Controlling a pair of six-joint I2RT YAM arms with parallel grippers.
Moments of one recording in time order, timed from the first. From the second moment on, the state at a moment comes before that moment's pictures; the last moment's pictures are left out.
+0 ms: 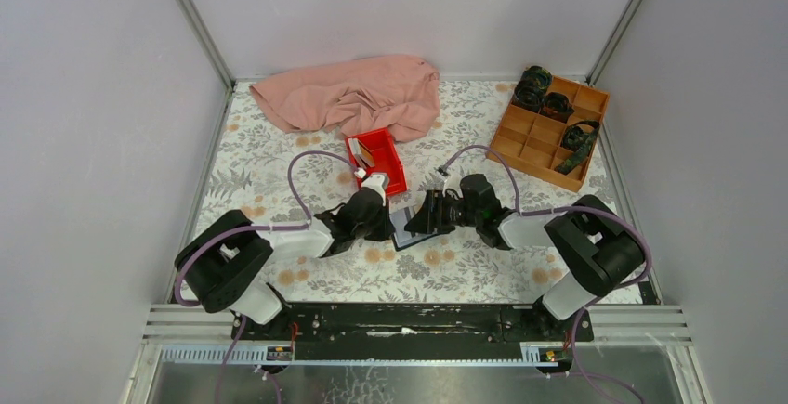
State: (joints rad) left arm -0.79 1.51 0.56 0.20 -0.03 -0.64; right arm 0.62 1.59 0.50 0.56 -0.56 0.71
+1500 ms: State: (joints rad) left arm -0.80 1.54 0.57 0.24 -0.02 -0.64; right arm 0.58 1.60 0.47 0.57 -0.55 0.75
